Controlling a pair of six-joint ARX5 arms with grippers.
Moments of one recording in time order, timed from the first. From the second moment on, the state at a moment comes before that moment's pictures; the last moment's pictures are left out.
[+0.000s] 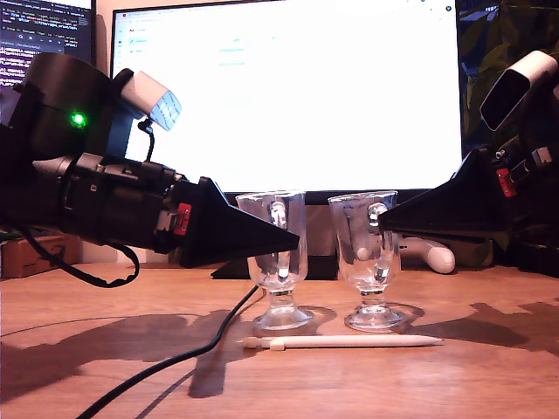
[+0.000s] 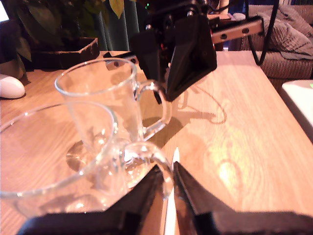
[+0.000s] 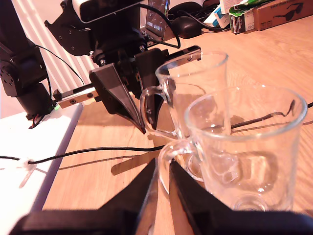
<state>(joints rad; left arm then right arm) -0.56 1.78 0.55 0.90 0.87 0.27 0.14 1.64 0.60 0.27 -1.29 -0.54</state>
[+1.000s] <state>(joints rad) -0.56 1.78 0.56 0.87 0.87 0.30 0.16 1.64 0.60 0.27 -1.29 -0.50</state>
